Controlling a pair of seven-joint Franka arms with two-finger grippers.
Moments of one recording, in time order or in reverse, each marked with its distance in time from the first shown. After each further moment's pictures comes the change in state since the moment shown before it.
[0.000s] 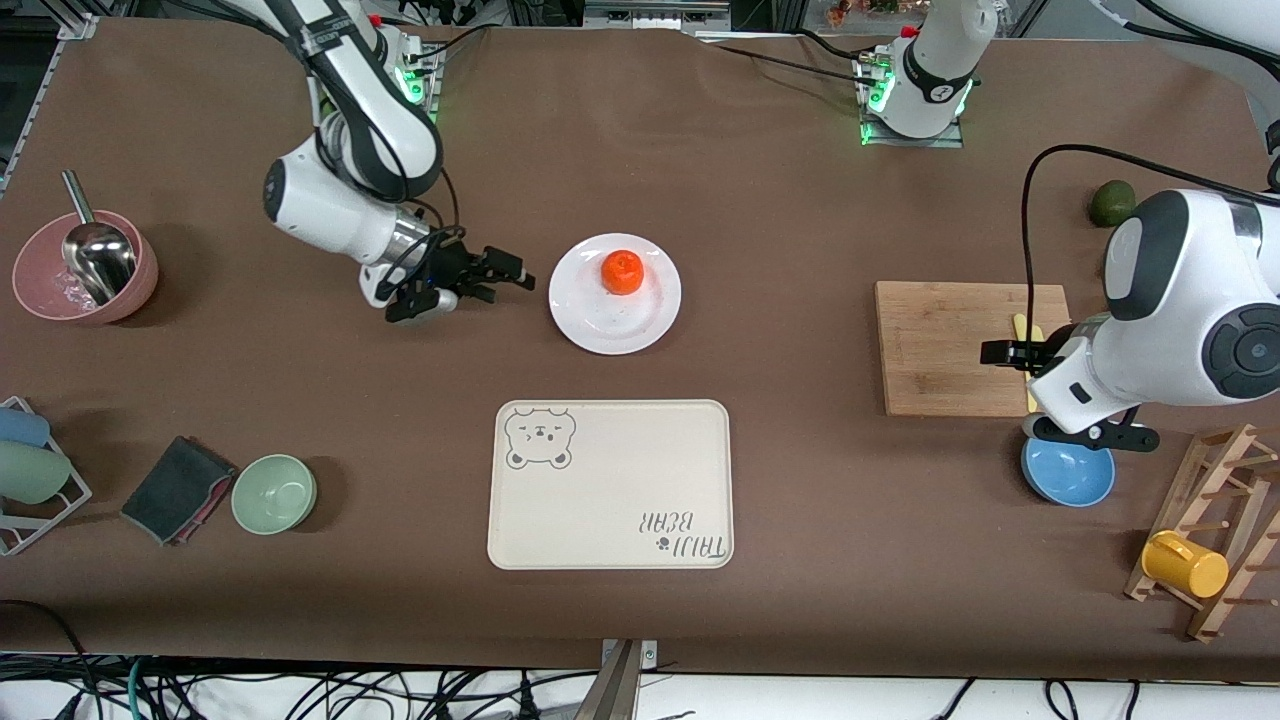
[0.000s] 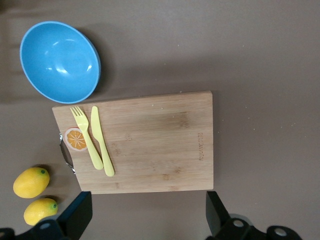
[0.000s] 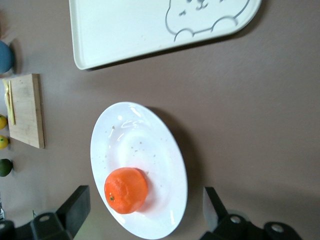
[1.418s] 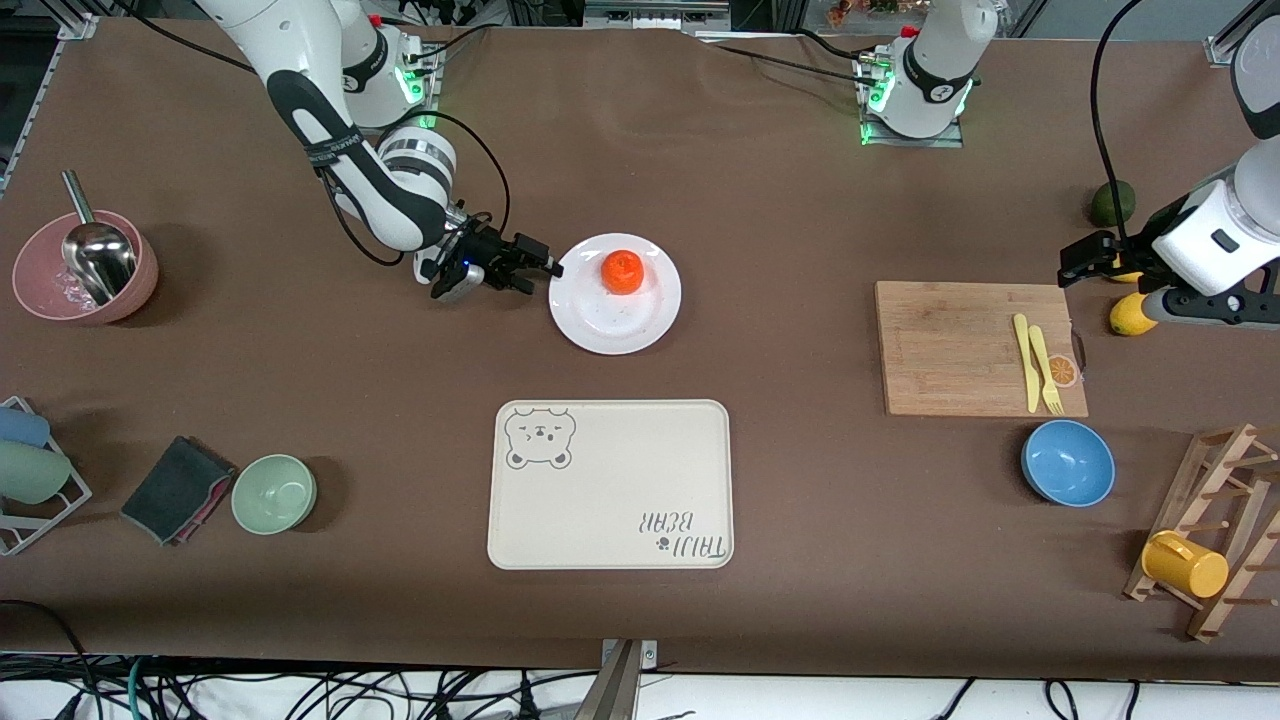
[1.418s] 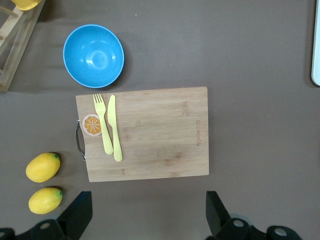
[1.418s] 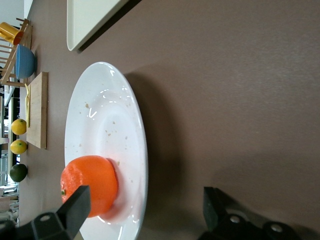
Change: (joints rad) left arm 0.013 -0.413 0.089 -0.356 -0.092 0.136 0.074; right arm 0.004 0.238 0.054 -0.031 0.847 0.068 -0.909
